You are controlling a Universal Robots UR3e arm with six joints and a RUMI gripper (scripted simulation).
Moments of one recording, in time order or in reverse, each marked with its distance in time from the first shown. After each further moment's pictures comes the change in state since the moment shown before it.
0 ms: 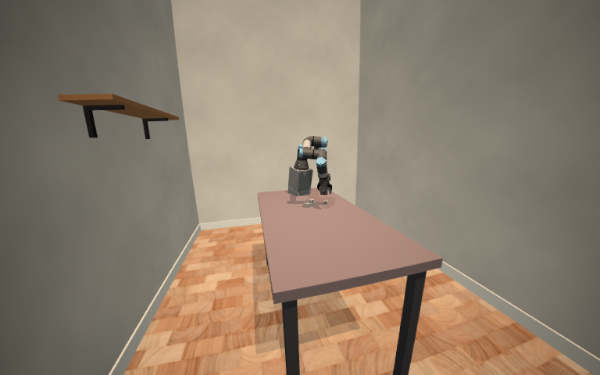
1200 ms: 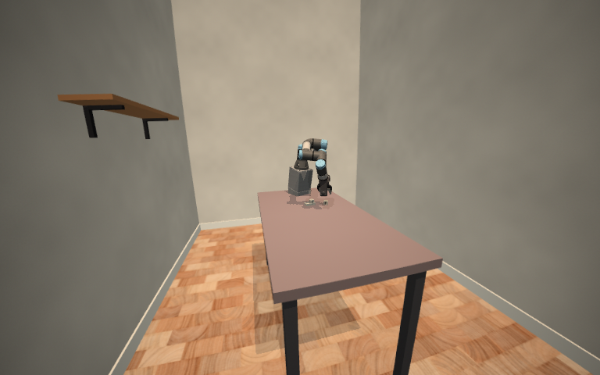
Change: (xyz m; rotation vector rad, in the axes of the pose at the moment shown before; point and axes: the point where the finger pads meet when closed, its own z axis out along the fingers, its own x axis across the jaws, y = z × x) arm 0.001 -0.001 0.004 -0.044 -0.003 0.000
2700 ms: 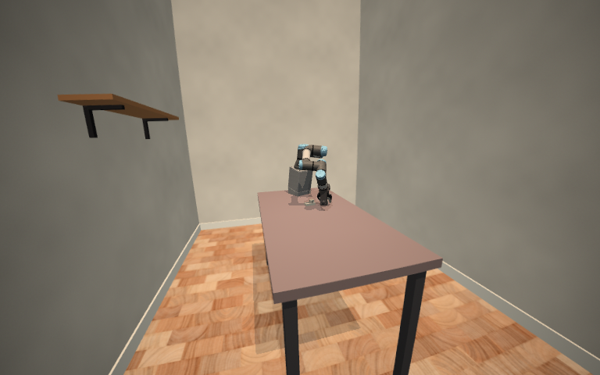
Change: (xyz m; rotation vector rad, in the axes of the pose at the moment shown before) arm 0.000 -0.046 0.046 0.000 0.000 0.000
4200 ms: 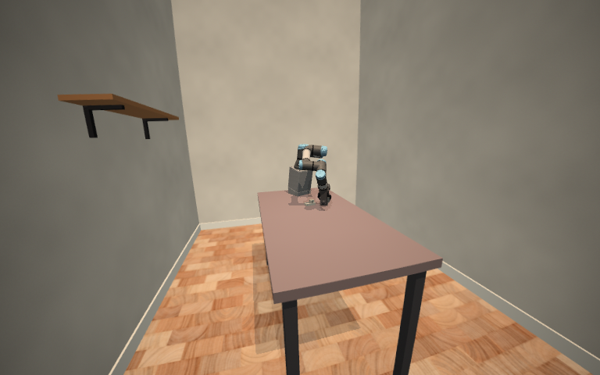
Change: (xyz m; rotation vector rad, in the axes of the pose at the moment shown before) arm 0.000 0.000 0.000 0.000 0.000 0.000
